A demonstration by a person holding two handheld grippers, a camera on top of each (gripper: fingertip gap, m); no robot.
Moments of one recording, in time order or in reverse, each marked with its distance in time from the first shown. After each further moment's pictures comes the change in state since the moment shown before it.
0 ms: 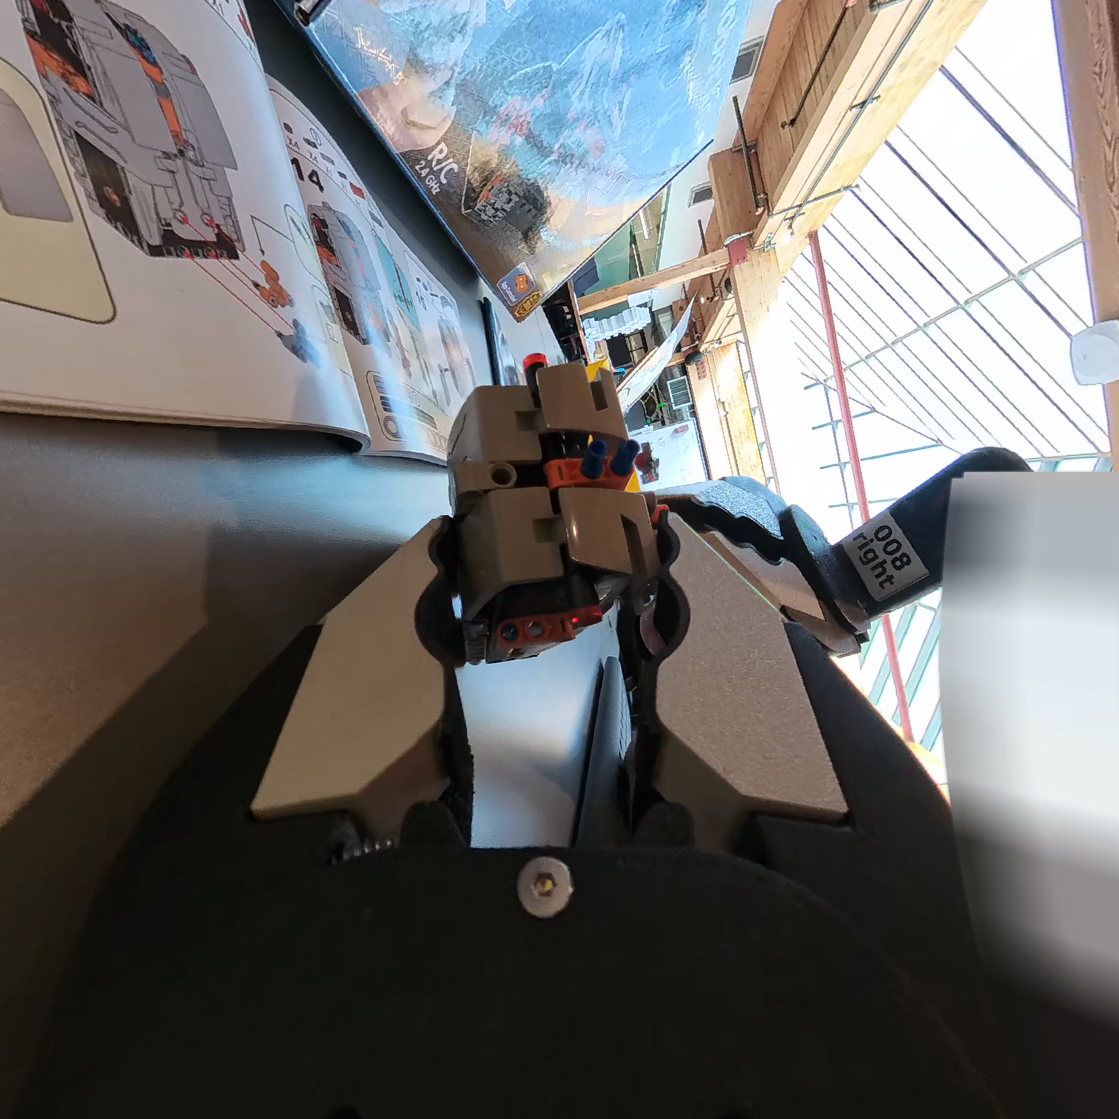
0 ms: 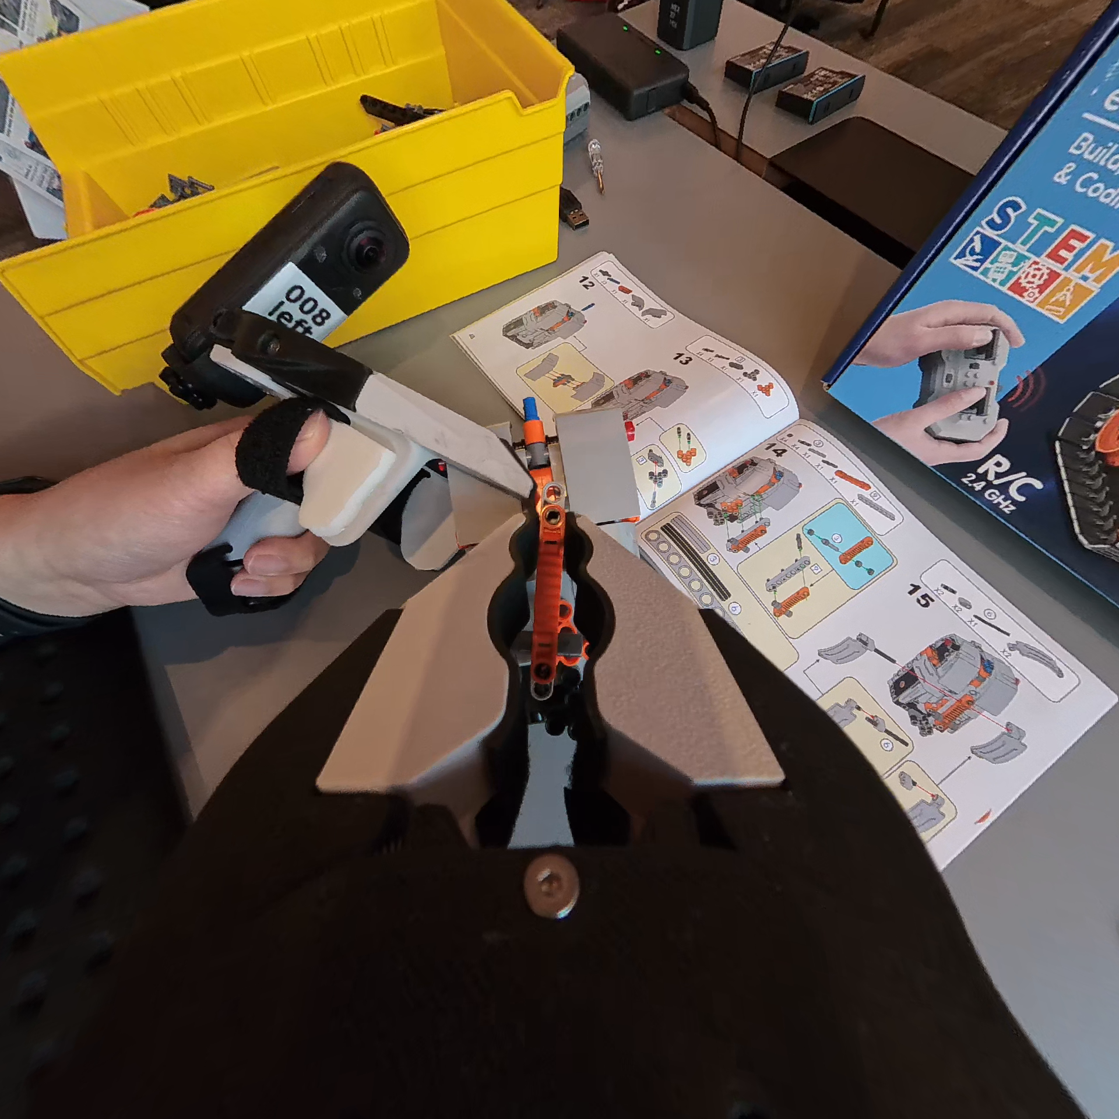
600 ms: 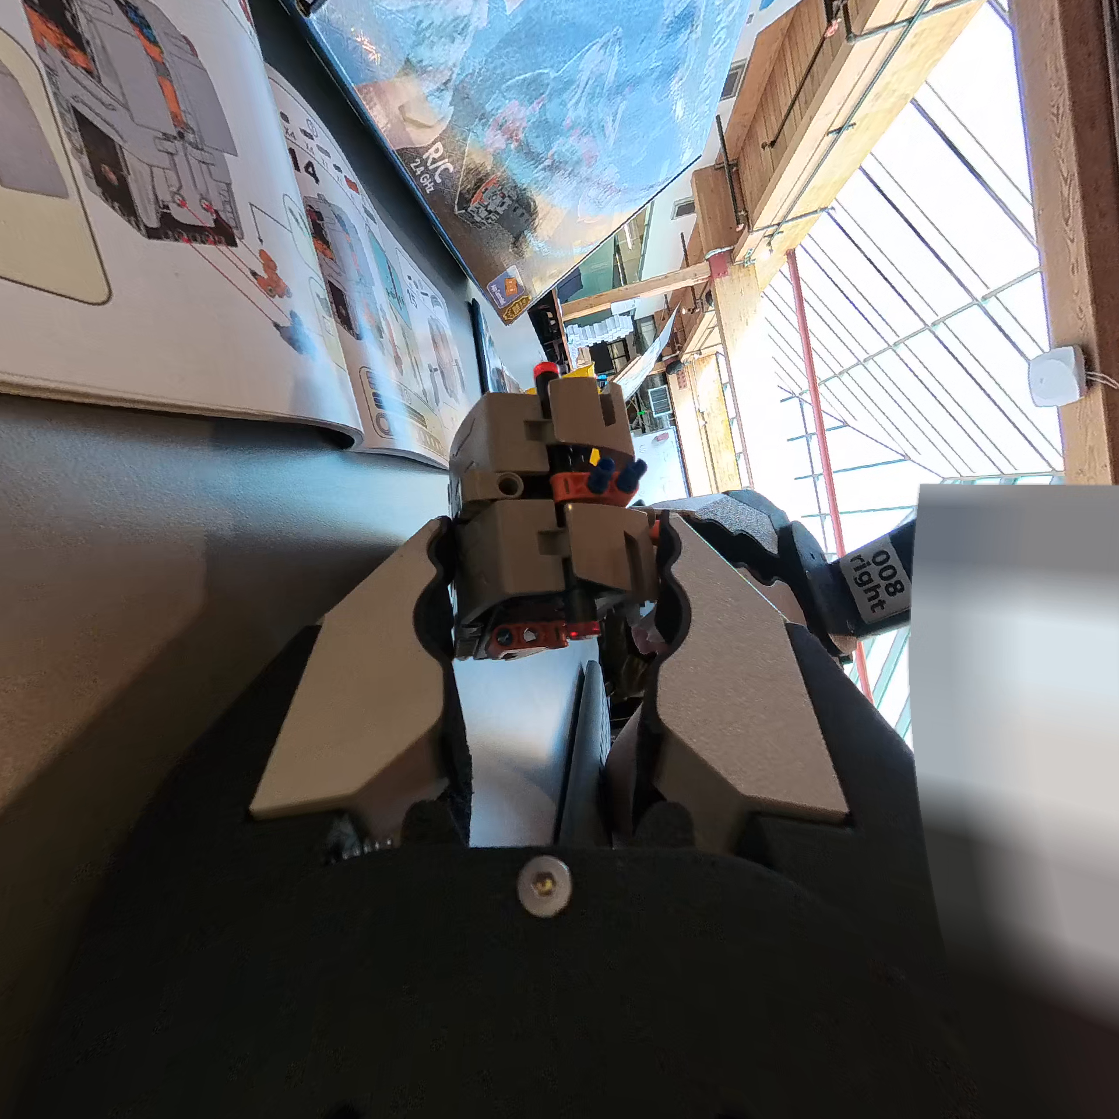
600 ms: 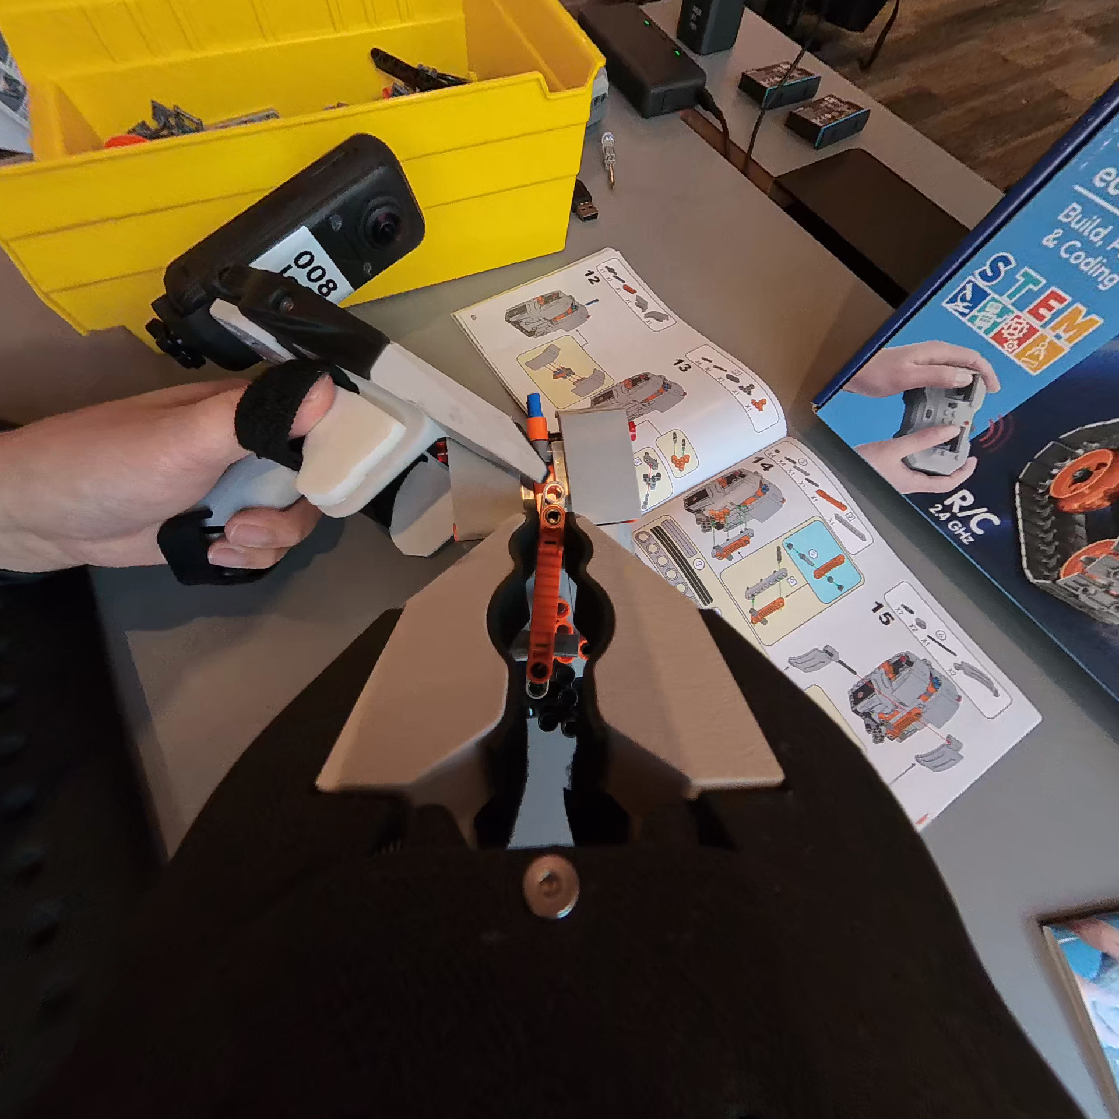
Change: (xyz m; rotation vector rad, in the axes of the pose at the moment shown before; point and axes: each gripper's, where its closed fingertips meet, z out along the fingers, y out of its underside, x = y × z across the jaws) left arm 0.002 -0.001 0.000 0.008 0.025 -0.037; right arm -0.003 0.000 -0.003 -0.022 0.025 -0.115
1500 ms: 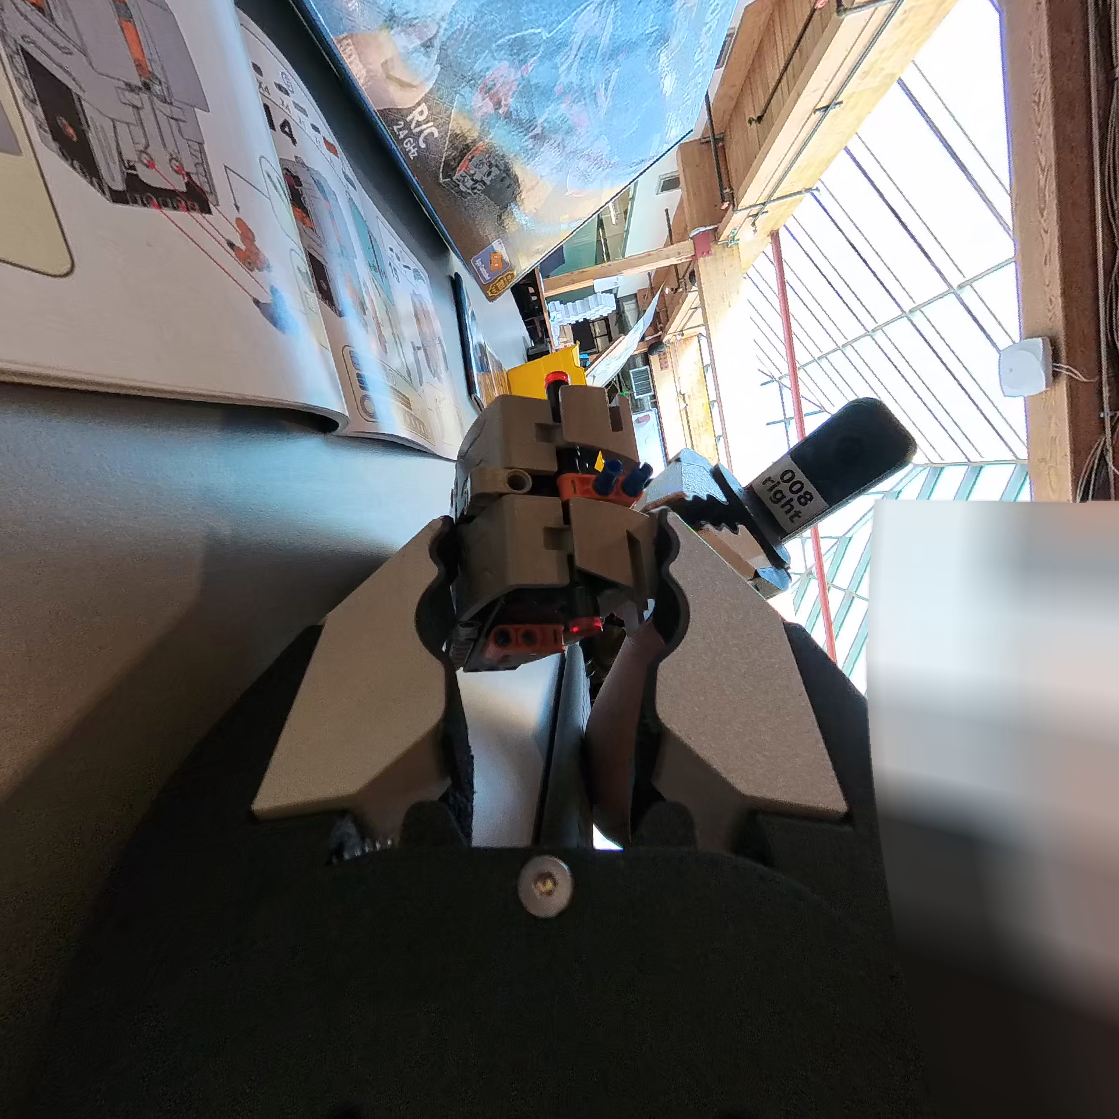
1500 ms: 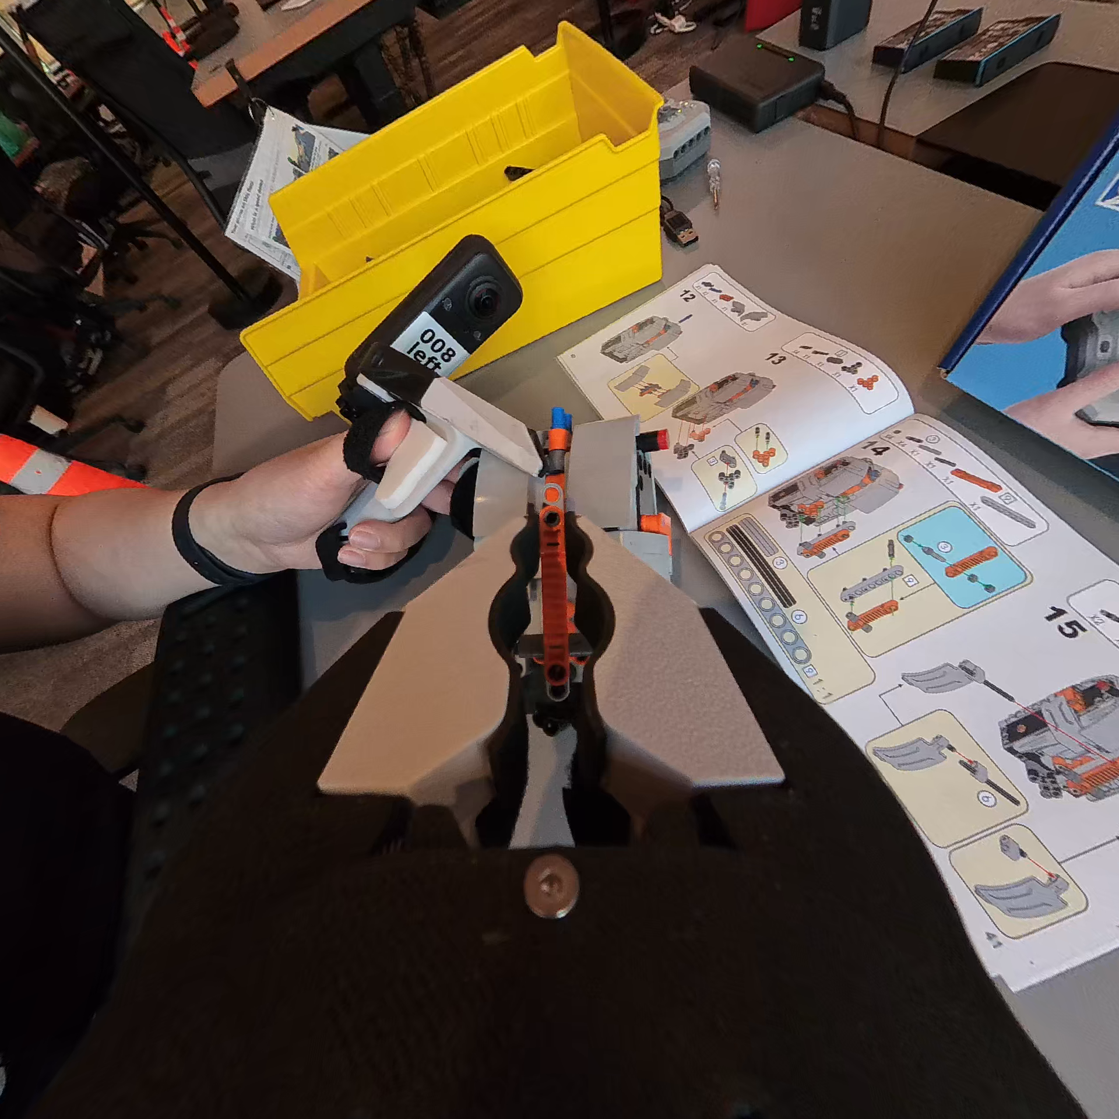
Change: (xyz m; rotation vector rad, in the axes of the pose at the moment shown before) left arm 0.003 0.004 0.000 -0.040 0.031 -0.030; right arm 0.000 -0.002 -0.013 0.097 -0.326 0.240
